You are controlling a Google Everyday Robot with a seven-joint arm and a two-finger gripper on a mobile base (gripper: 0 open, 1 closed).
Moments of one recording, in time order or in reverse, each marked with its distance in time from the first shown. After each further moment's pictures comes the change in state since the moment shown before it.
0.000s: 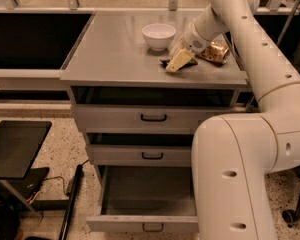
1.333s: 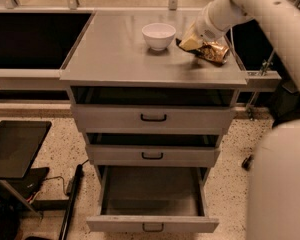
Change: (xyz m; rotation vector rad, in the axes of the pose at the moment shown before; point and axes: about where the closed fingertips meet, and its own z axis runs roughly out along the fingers) arm -0.024 0.002 -0.083 0.215 -0.016 0.000
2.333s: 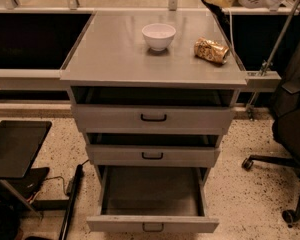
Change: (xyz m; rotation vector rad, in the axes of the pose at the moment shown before) arm -0.098 0.052 -0.227 0.381 -0.256 0.165
